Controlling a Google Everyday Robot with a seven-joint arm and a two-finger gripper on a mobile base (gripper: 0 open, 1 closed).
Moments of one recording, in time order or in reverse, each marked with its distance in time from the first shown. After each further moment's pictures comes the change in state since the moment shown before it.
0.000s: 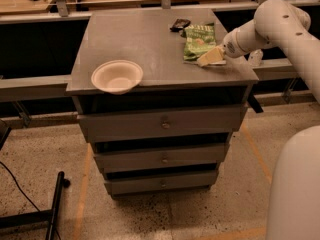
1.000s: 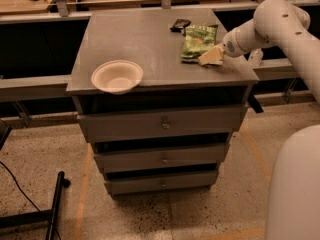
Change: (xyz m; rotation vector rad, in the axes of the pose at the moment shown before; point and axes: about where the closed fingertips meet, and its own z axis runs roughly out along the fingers) arm -0.002 0.000 -0.002 0.000 0.000 0.000
